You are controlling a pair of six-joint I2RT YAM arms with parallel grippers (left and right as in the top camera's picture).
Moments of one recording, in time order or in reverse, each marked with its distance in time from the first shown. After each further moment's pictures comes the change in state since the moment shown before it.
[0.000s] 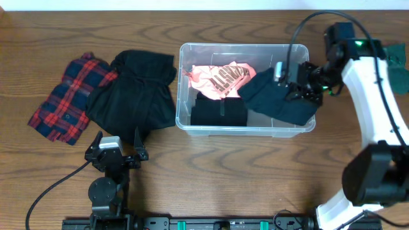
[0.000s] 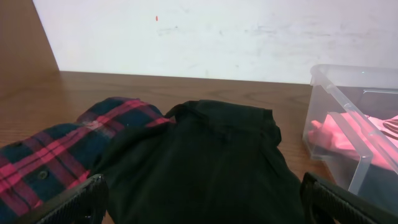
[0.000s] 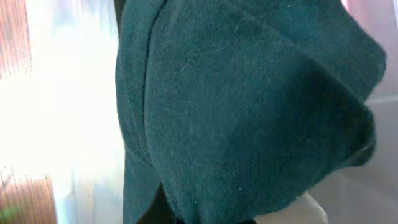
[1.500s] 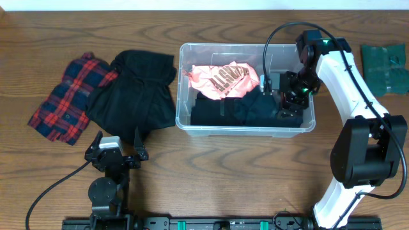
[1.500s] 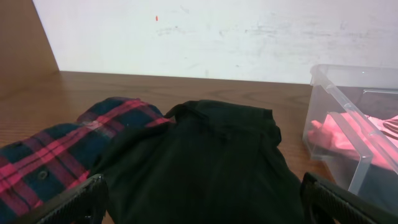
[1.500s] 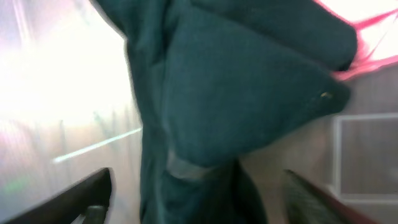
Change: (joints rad) left arm 0.000 0.000 0.000 0.000 0.000 0.000; right arm 0.084 0.144 0.001 0.021 0.153 0.055
